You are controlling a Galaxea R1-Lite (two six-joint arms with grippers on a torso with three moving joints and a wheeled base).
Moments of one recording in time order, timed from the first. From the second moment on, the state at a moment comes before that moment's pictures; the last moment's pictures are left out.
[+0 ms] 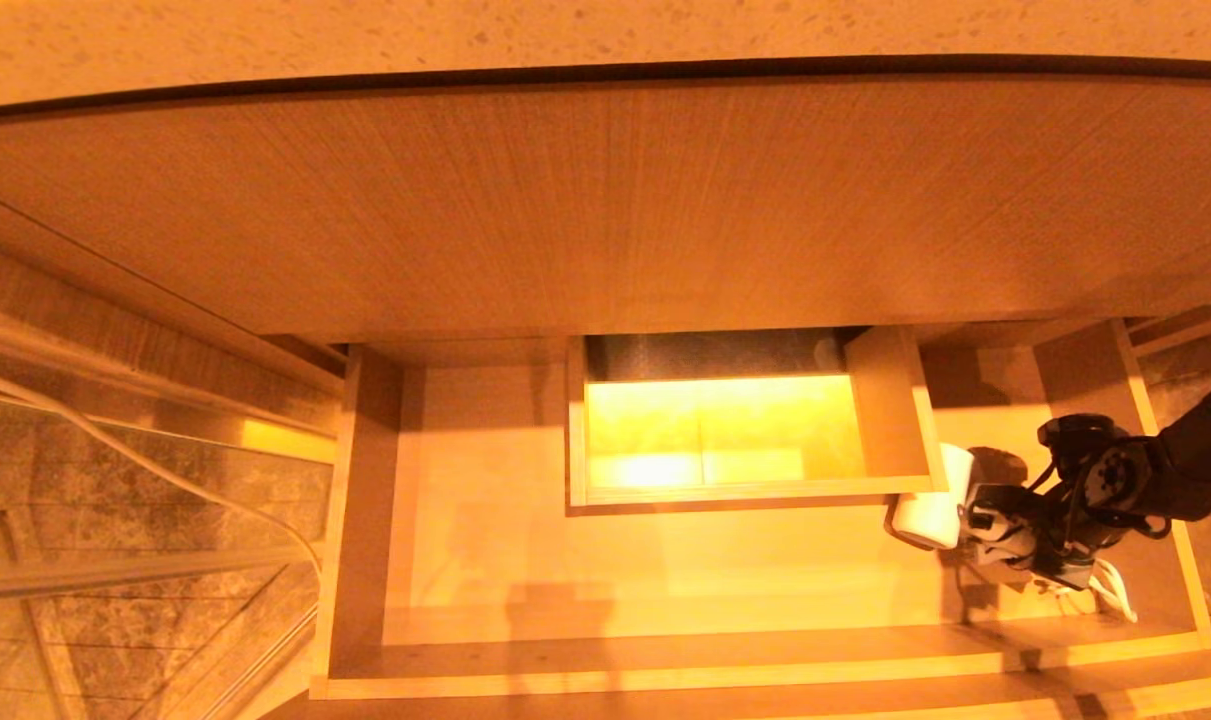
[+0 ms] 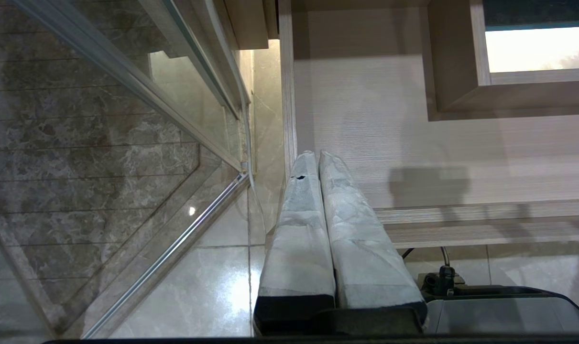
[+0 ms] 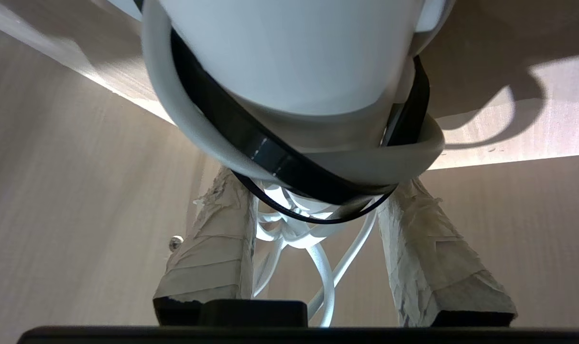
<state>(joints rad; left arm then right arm) 0.00 0.00 0.00 0.00 0.00 0.00 -0.32 2.41 -1.29 -0.09 -0.22 -1.25</state>
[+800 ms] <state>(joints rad) 0.00 0.00 0.00 0.00 0.00 0.00 -0.32 2.26 -1.29 -0.08 -0.20 -1.29</state>
